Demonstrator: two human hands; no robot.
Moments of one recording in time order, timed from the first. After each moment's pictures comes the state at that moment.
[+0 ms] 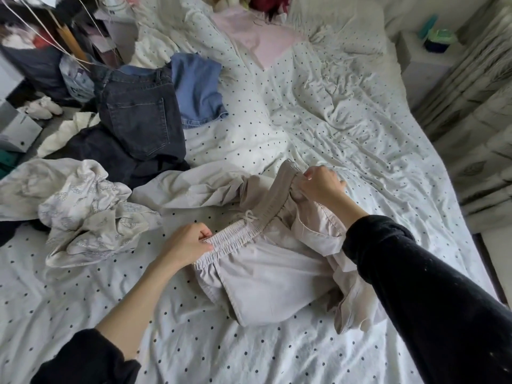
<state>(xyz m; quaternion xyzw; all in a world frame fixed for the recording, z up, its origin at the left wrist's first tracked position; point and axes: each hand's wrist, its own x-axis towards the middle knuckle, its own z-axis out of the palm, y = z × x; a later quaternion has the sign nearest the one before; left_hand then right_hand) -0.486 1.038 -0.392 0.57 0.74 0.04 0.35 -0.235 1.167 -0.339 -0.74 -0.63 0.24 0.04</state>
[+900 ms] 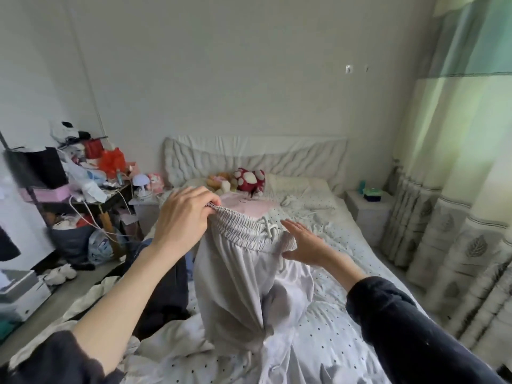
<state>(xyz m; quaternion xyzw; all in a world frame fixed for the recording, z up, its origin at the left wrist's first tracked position) -0.451 1.084 -0.045 0.74 0.53 0.36 -0.20 -0.199 1.150 -0.115 -0.56 -0.81 0.16 0.11</state>
